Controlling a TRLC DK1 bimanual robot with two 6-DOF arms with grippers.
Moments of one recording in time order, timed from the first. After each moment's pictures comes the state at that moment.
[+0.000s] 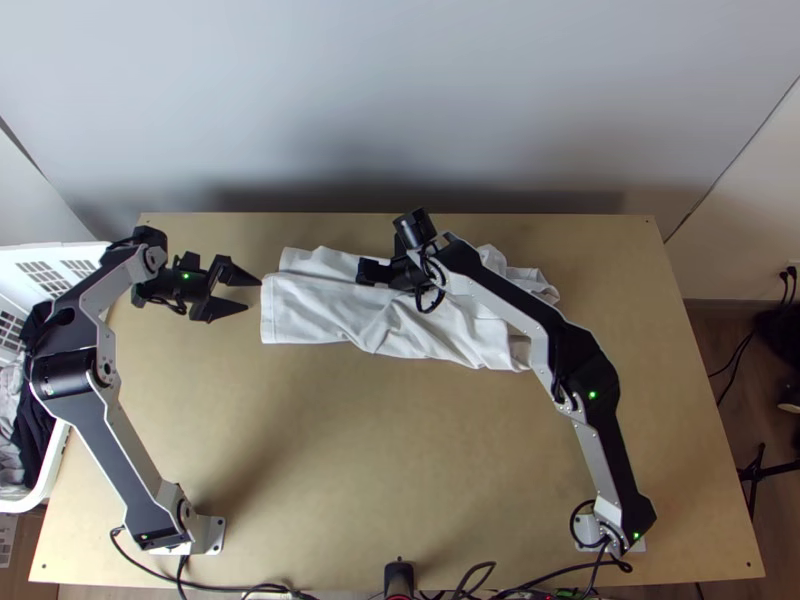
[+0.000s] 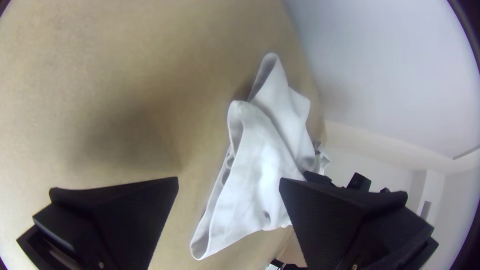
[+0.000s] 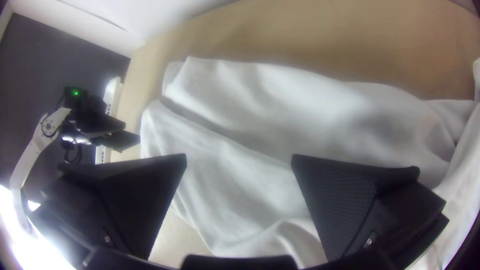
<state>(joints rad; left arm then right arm) 0.25 2.10 1.53 -0.82 0.87 -0.24 0.66 2.31 1.99 -0.51 -0.29 0.65</state>
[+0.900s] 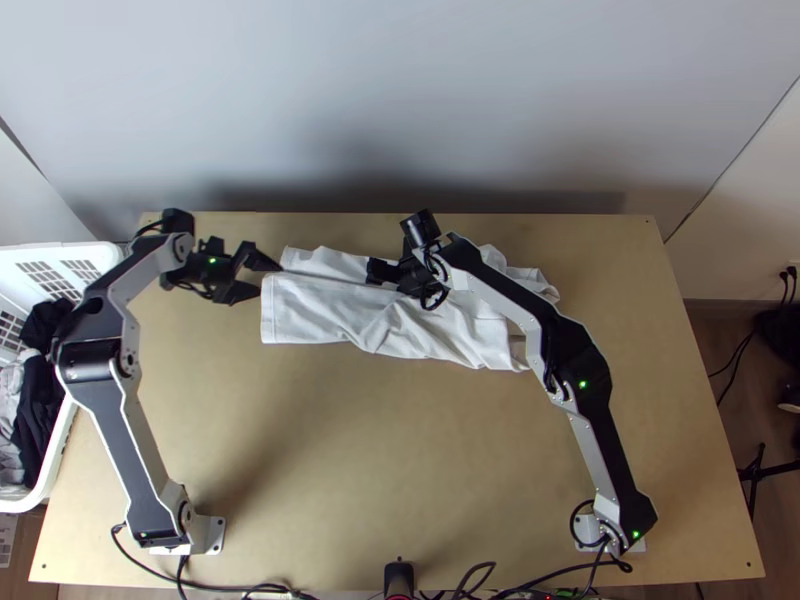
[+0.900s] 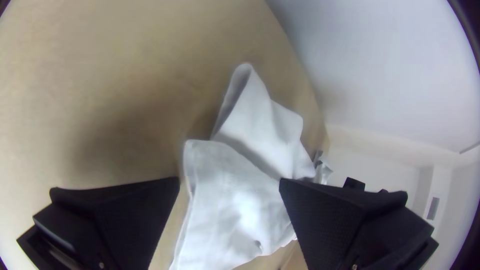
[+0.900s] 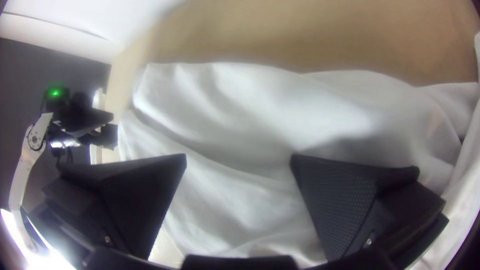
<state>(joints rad) 0.14 2.20 1.66 -0.71 0.82 -0.37 0.62 2.40 2.03 -0.56 -0.28 0.69</state>
